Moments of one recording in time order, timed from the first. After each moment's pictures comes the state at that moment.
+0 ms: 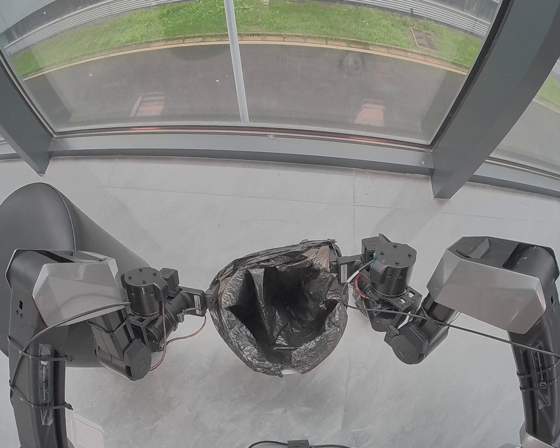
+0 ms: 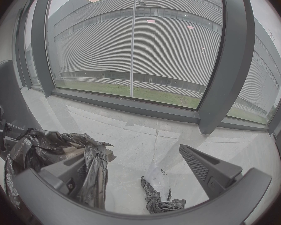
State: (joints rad) left arm -0.27 2.44 -0.72 -1.46 0.06 -0.02; right arm 0.54 2.46 -1.03 -1.41 -0.50 -0.09
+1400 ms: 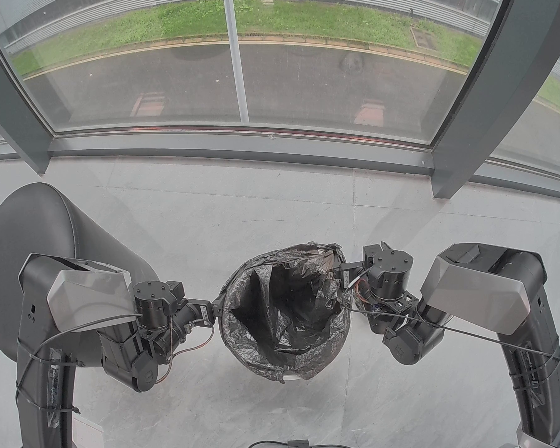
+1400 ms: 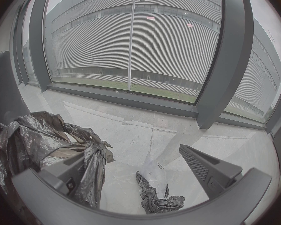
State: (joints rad) left arm -0.32 2.49 -0.68 -1.52 0.06 -0.15; right arm 0.52 2.53 -1.07 -1.40 -0.50 -0.09
